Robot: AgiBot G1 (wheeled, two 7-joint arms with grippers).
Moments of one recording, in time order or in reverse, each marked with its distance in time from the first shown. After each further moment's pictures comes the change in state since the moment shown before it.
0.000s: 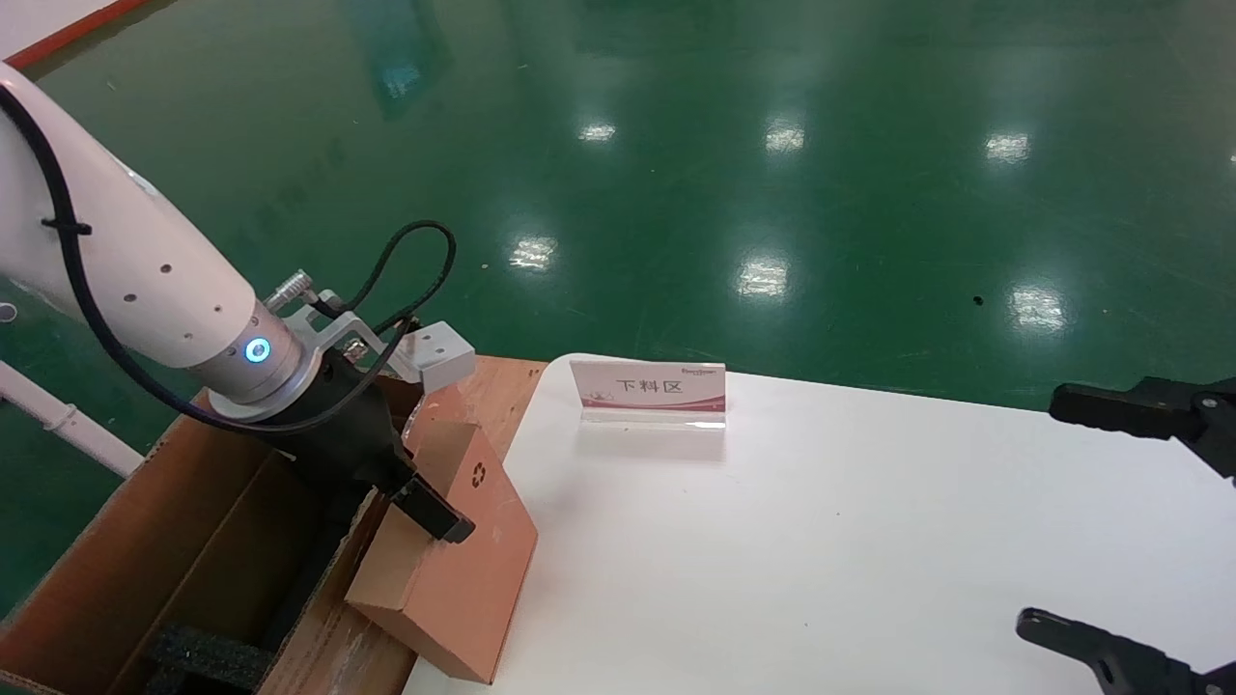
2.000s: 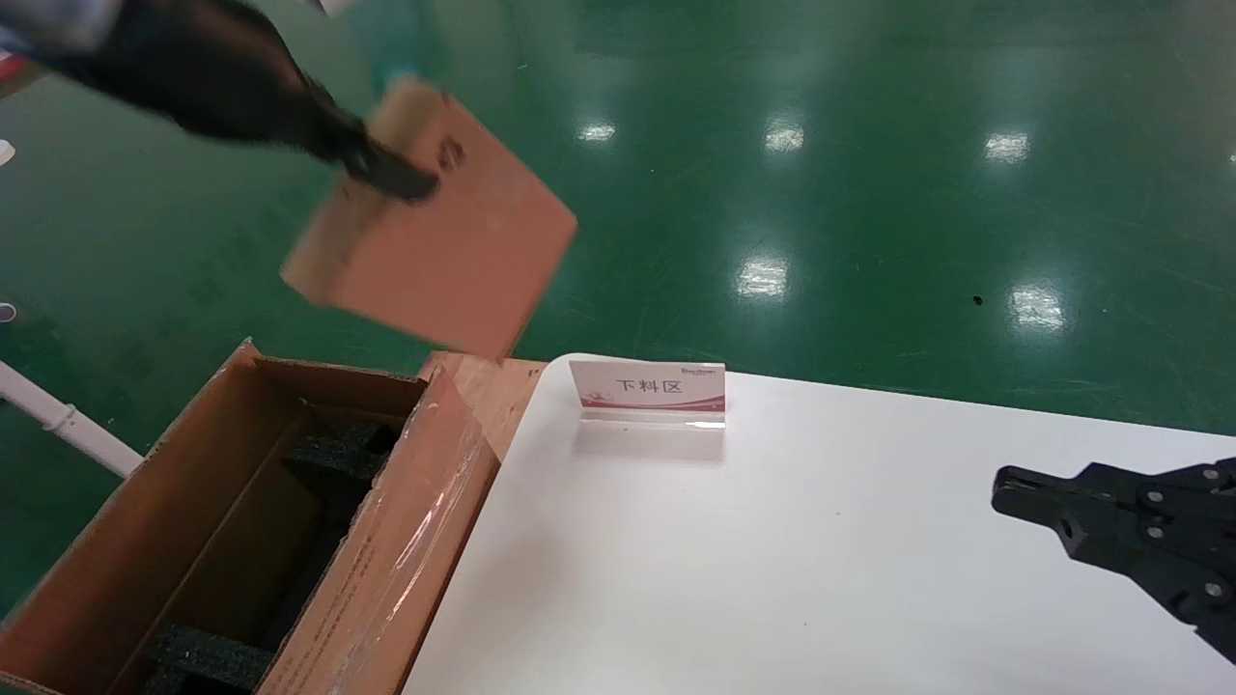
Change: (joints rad) left arm -0.391 0.039 -0.142 0.134 0.074 0.108 0.082; right arm 0.001 0.000 -0.001 -0.001 0.001 0.000 -0.001
